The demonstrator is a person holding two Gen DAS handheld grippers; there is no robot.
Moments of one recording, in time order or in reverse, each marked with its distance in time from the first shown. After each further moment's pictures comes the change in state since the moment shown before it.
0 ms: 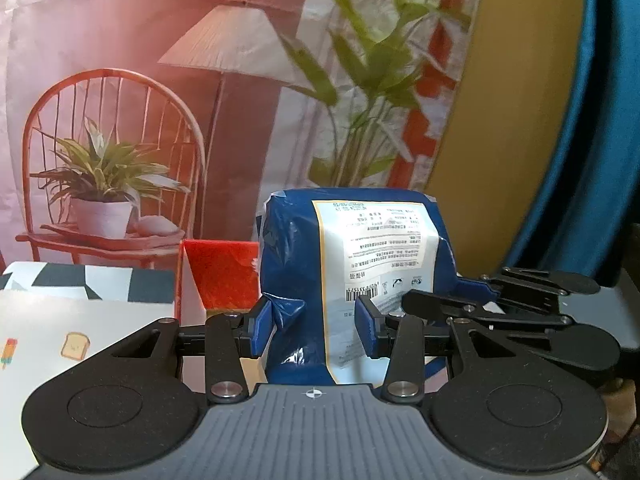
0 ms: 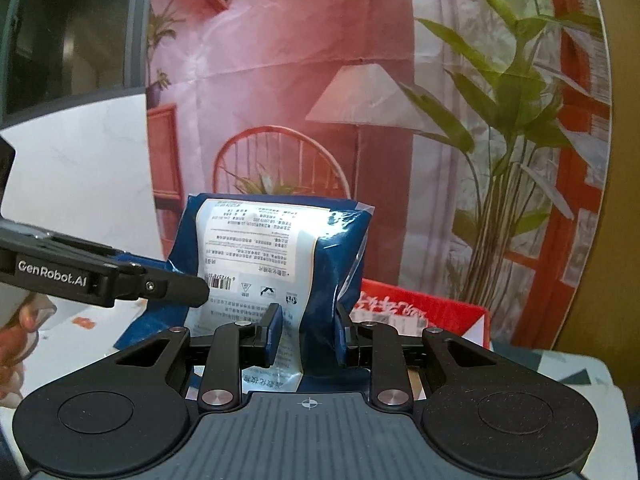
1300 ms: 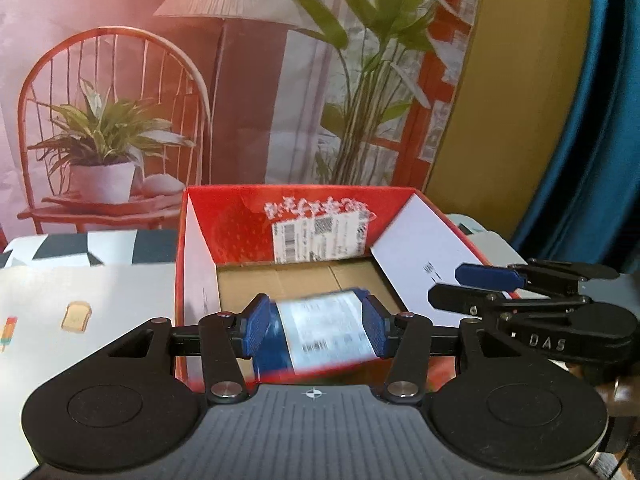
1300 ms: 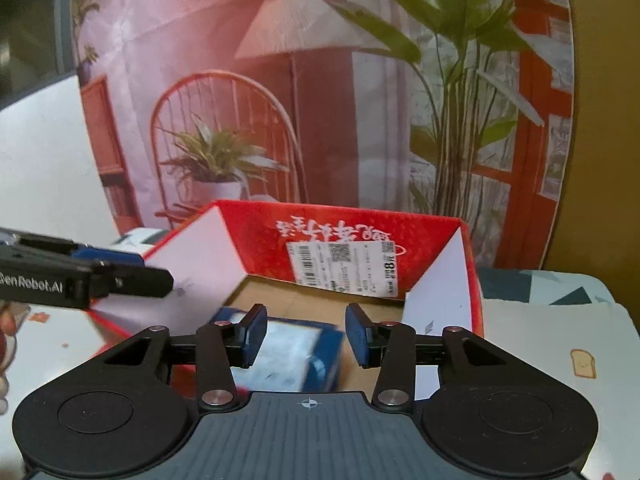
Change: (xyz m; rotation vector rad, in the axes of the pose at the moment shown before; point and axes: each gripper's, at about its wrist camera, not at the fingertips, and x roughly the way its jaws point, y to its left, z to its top) left arm 0.020 0.005 -0.027 0.037 0.124 0.028; right arm 0.027 -0.019 -0.046 0.165 0.116 -0.073
